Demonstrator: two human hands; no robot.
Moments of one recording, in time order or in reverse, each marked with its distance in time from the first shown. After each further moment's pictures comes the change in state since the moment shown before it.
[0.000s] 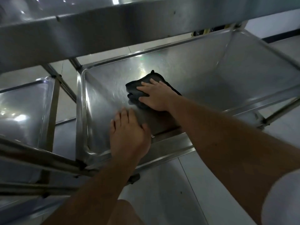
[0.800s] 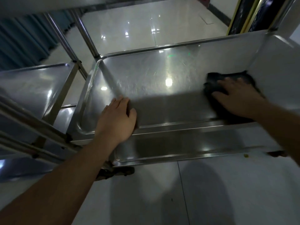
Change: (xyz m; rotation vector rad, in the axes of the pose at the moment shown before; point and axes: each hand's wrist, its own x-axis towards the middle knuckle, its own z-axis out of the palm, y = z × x) left_hand 0.008 0.006 0.002 0.034 0.042 -0.117; right_hand -0.111 0.205 -0.025 -0.039 0.136 0.265
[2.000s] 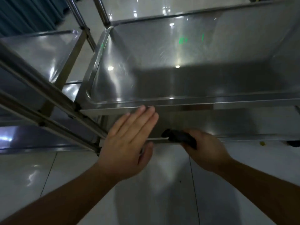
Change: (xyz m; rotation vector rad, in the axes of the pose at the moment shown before) left_hand -0.129 -0.044 0.048 0.041 0.250 0.591; right_hand -0.135 -0.098 0.193 0.392 -0.027 -0.355
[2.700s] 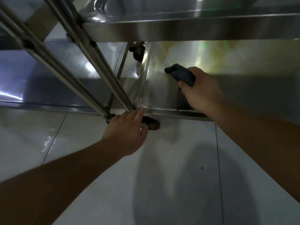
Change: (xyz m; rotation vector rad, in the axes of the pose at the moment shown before) left_hand -0.111 -0.060 0.129 0.089 -0.527 -0.537; right_hand 0.127 -0.025 0.112 0.211 0.144 0.052
